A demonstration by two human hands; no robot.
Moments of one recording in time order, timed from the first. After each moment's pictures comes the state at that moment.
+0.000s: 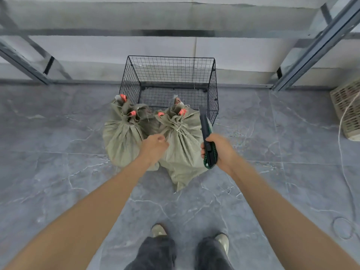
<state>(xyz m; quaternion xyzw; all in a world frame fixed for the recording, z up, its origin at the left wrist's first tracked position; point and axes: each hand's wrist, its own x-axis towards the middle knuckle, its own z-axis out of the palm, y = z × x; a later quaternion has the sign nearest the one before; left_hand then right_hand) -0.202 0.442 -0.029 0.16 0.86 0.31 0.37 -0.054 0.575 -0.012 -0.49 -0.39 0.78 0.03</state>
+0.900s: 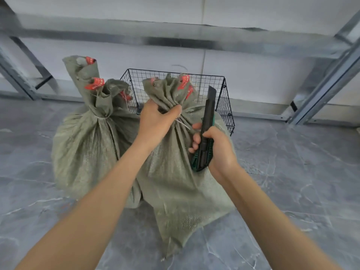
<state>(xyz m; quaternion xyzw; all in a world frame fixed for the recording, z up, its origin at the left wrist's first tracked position) -0.252 0.515 -0.169 0.32 0.74 0.58 0.08 -0.117 0.588 -0.182 -0.25 -0.48 0.81 0.22</state>
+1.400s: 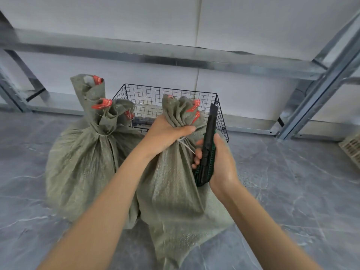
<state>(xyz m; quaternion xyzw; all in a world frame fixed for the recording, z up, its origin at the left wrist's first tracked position) -0.247 0.517 -0.156 0.41 0.66 0.59 0.23 -0.111 0.575 -0.177 -0.31 -0.47 0.79 0.25</state>
